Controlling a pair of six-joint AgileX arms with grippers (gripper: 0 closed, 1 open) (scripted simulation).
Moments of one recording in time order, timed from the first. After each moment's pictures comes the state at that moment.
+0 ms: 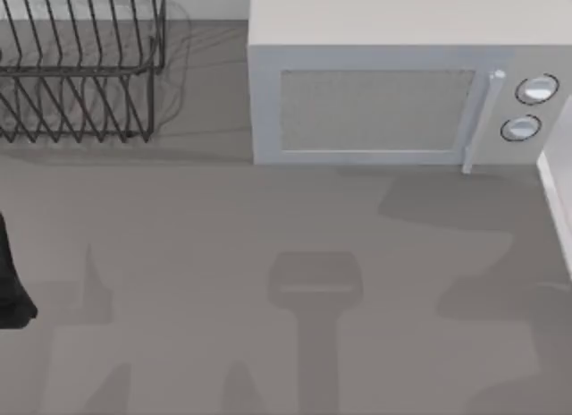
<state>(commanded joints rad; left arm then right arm) 0.00 0.00 0.00 0.00 0.00 0.00 -0.52 1.50 0.60 0.90 -0.50 0.02</state>
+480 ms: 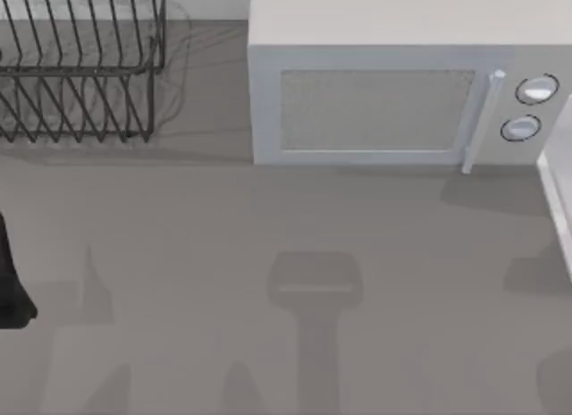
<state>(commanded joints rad) 0.00 0.00 0.00 0.00 0.00 0.00 -0.53 1.78 0.57 1.20 -0.50 0.02</state>
